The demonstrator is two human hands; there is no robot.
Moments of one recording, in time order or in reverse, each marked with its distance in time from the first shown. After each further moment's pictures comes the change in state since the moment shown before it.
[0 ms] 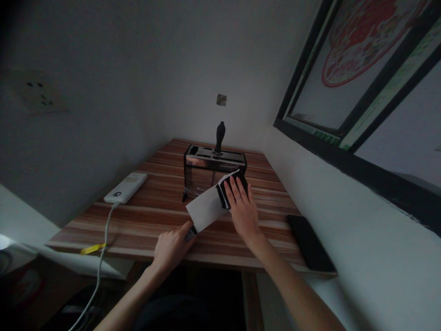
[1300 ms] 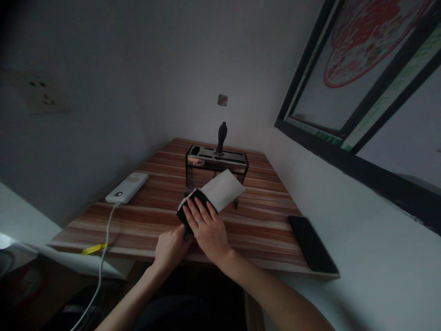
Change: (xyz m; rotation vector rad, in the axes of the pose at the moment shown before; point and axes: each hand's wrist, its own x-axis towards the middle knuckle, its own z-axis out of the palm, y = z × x) left_hand 0.002 -0.003 0.000 -0.054 -0.015 -0.114; right_hand -0.004 -0.090 0.005 0.065 -0.031 -0.299
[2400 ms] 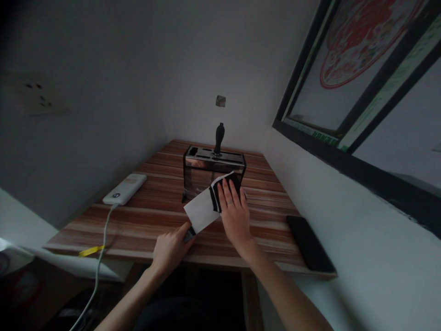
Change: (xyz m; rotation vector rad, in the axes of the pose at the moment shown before) left_hand -0.001 0.000 0.005 0.034 0.091 0.117; right_hand -0.013 0.063 -0.012 -0.091 0.052 0.320
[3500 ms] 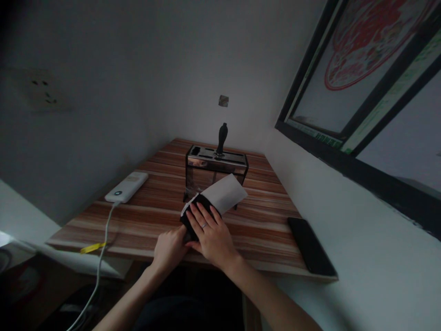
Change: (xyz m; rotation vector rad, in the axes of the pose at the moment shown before) left_hand 0.001 -0.003 -0.001 -0.012 -0.113 -0.049; right_hand -0.019 -0.048 -0.001 0.190 -0.143 -0.381
